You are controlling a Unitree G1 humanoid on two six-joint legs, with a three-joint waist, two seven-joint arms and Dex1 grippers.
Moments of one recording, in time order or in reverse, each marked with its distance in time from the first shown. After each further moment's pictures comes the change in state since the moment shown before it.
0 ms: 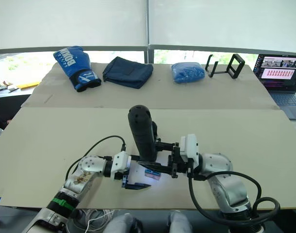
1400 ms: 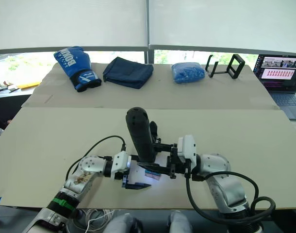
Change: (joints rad) left arm 0.000 -0.003 0.000 0.003 0.000 0.000 0.009; right arm 0.000 0.009 0.015 0.012 -0.020 -0.001 -0.002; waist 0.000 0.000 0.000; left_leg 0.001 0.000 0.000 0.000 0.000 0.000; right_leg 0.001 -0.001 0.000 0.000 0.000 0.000
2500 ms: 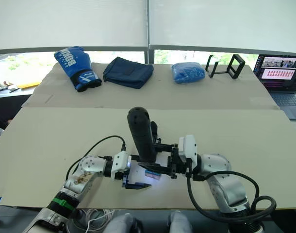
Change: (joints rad) left arm 0.000 -0.001 0.000 0.000 0.000 0.000 0.003; right arm 0.000 -0.010 0.000 0.008 0.020 0.000 0.009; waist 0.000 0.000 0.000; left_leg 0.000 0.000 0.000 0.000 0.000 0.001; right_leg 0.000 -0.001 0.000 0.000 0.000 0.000
